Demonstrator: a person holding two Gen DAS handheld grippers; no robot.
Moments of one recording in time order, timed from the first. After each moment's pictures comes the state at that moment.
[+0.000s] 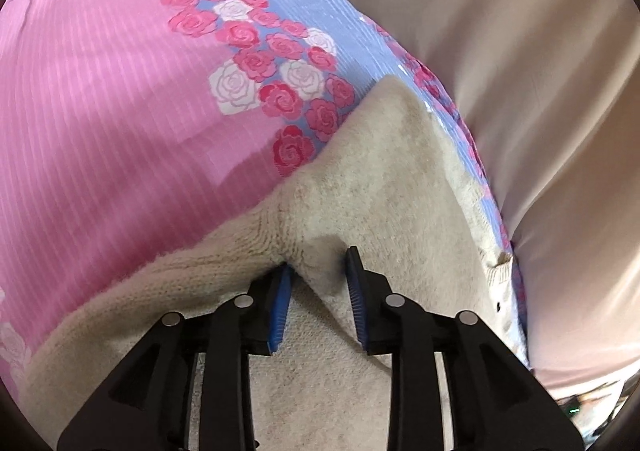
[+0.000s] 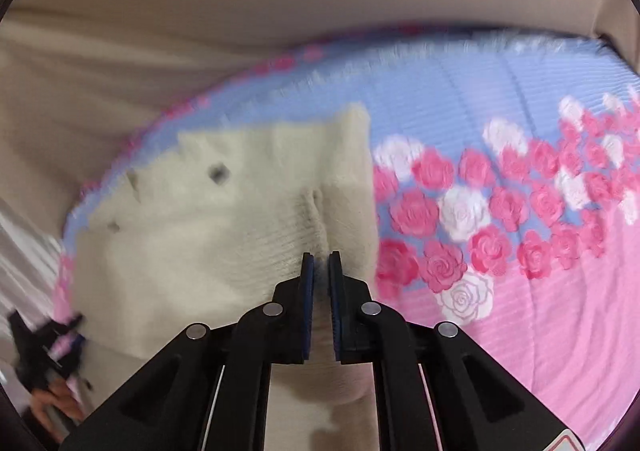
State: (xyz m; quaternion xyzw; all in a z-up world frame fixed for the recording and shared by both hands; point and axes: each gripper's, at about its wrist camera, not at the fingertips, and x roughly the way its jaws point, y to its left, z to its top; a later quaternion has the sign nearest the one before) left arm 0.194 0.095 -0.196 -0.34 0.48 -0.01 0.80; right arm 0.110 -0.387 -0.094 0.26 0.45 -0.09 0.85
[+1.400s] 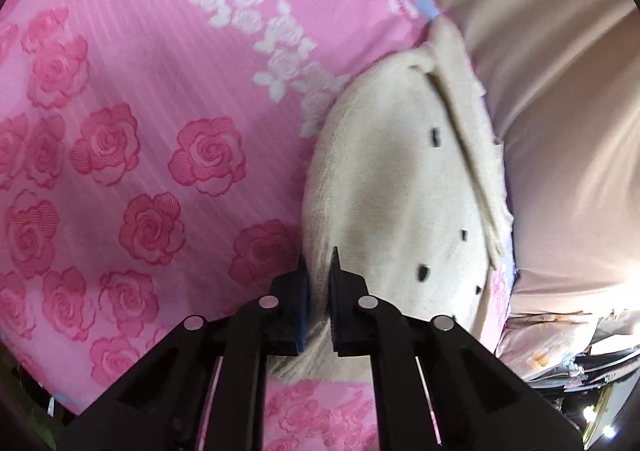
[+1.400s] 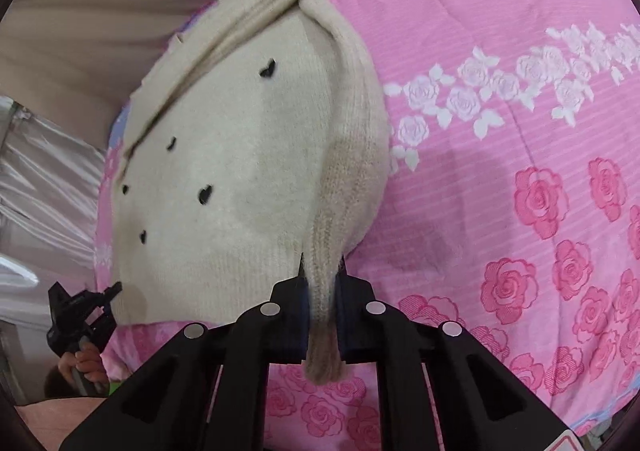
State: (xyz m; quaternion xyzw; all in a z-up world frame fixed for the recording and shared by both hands) left arm -0.023 0.213 -0.199 -0.37 0.56 -0.08 0.73; right arm -0.162 -0.309 -0.104 0.35 0.54 -0.05 0.76
